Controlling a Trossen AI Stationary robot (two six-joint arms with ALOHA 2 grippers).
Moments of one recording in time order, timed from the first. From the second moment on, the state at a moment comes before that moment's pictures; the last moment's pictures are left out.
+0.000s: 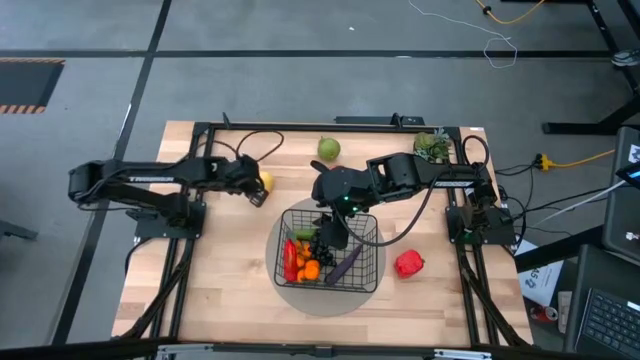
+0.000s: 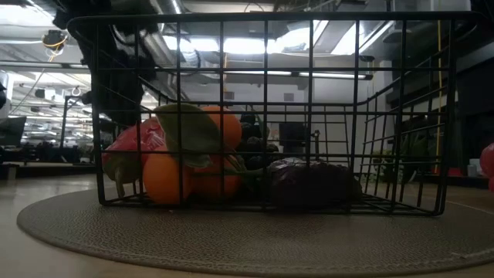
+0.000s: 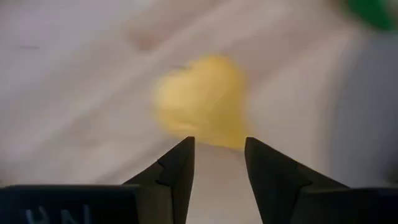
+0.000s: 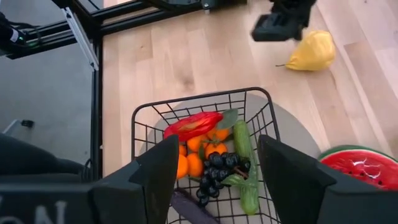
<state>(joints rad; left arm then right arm) 0.24 1.07 0.67 -0.61 -0.31 -0.64 0.18 1.96 2.33 -1.22 0.06 0.38</state>
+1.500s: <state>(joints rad) 0.19 1.39 0.67 -0.47 -0.19 -0.71 0.18 1.96 2.33 -1.18 0.06 0.34</state>
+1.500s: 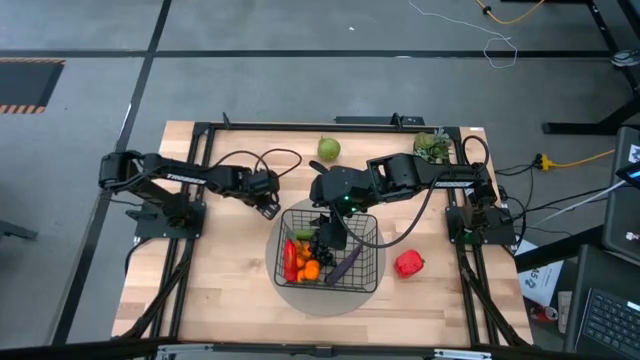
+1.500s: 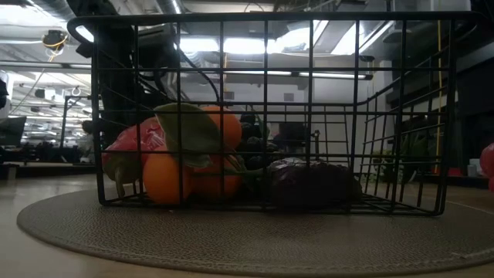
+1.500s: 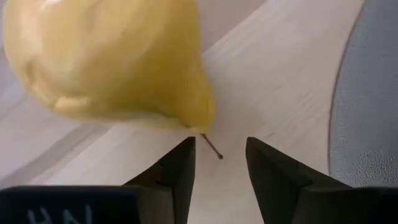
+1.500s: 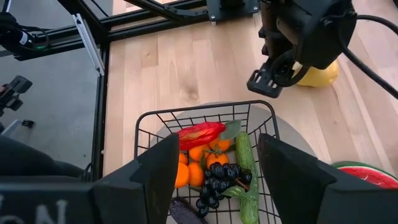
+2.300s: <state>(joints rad) 0.19 1.48 0.67 -0.44 -0.22 -0.85 0.18 1.96 2.33 -1.18 0.06 0.34</state>
